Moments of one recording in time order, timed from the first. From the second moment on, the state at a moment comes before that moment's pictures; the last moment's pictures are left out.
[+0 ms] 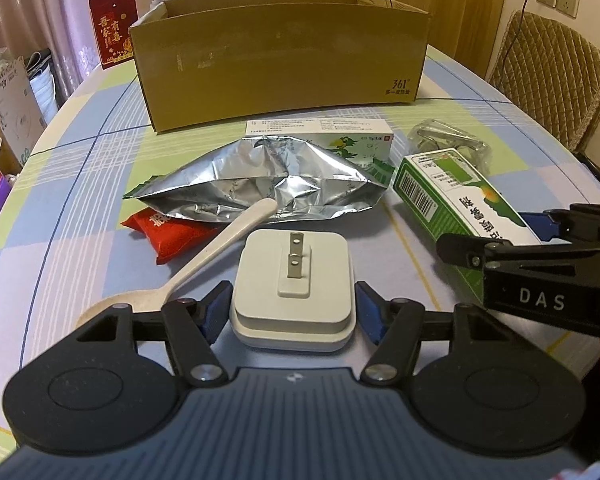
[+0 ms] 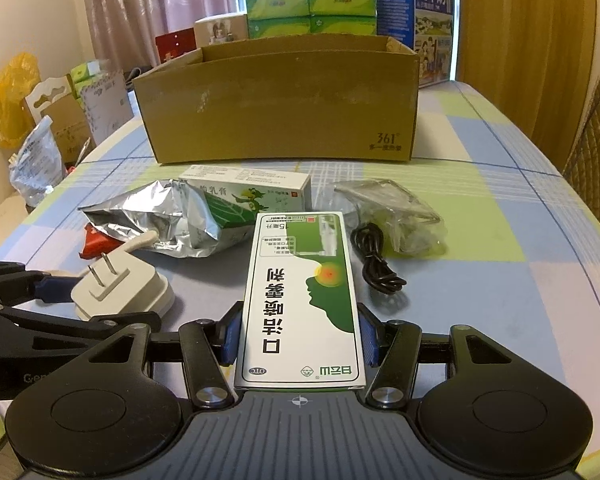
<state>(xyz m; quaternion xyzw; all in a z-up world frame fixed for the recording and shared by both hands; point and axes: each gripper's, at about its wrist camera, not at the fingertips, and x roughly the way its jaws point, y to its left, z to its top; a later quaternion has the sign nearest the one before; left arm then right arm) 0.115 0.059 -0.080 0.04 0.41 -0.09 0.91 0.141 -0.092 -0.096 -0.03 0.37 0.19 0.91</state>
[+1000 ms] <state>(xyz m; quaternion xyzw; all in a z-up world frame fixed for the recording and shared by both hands) 0.112 0.048 -0.056 0.02 0.40 -0.10 0.91 0.132 -0.100 -0.074 -0.03 0.35 0.19 0.92</state>
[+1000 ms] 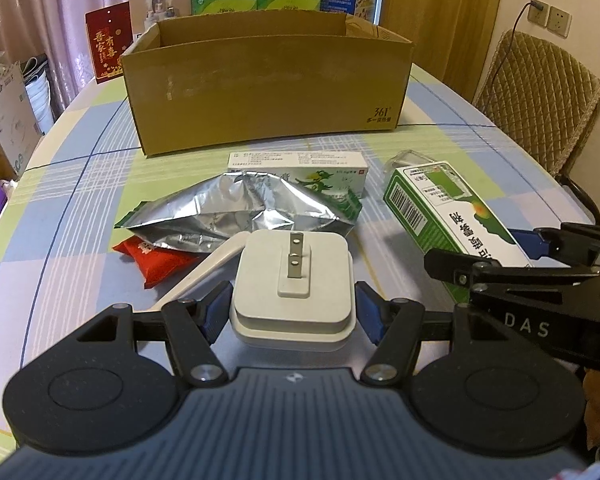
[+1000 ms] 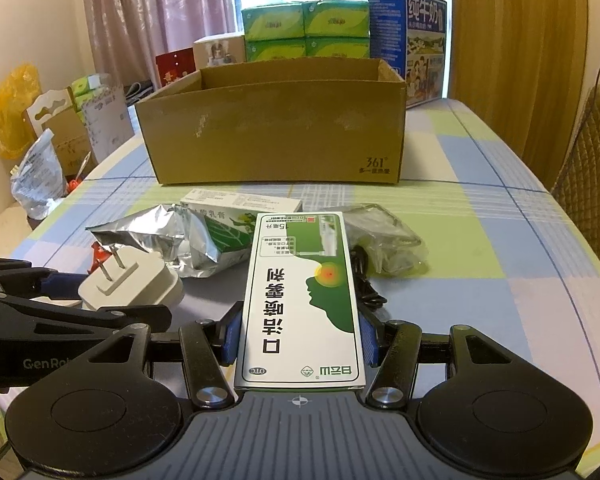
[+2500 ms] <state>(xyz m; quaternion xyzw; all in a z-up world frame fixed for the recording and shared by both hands) 0.179 0.066 0.037 0.00 0.31 -0.08 0.95 0.202 -0.104 0.009 -0.03 0.30 0.21 0.93</state>
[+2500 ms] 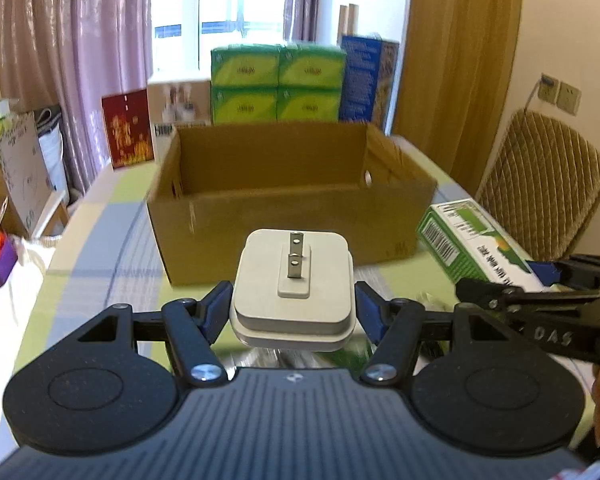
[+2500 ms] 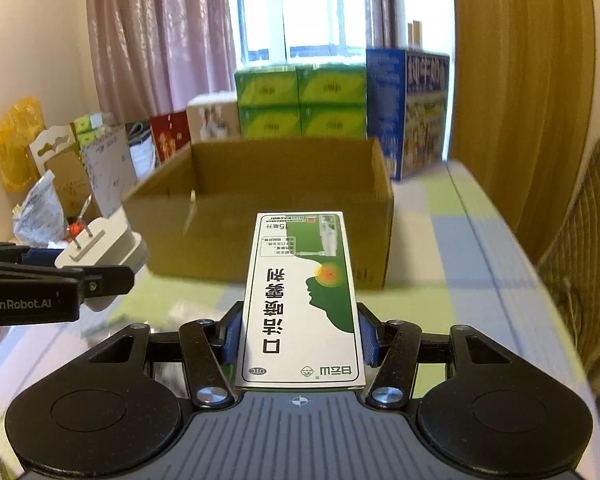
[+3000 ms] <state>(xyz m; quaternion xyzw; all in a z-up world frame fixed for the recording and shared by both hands) 0.326 0.083 0.062 -0.01 0.29 -0.09 0.95 0.354 -0.060 0.049 -0.03 0.29 0.23 0.93</state>
